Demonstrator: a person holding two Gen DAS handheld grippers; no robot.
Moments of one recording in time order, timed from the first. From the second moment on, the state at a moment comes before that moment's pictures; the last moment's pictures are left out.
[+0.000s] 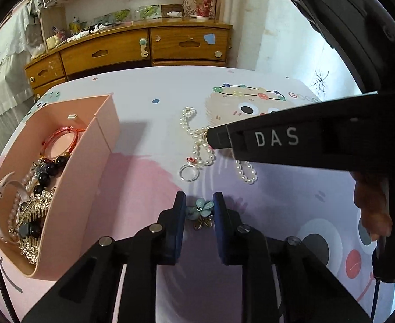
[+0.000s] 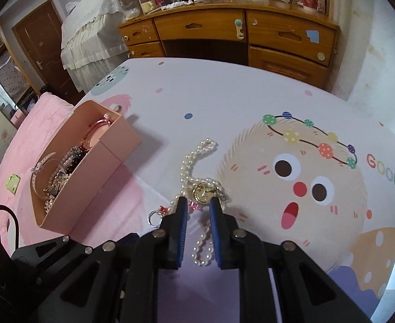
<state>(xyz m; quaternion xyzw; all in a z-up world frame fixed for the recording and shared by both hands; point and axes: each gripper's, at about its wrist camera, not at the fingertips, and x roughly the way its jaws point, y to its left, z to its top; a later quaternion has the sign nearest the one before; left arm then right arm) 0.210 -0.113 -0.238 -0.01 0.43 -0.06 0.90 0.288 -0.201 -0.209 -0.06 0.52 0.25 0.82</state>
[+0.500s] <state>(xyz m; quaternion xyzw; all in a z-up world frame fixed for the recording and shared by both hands) 0.198 -0.094 -0.227 -0.01 0.43 -0.06 0.90 0.292 -0.180 -0.215 -0.11 0.52 0.23 0.82</state>
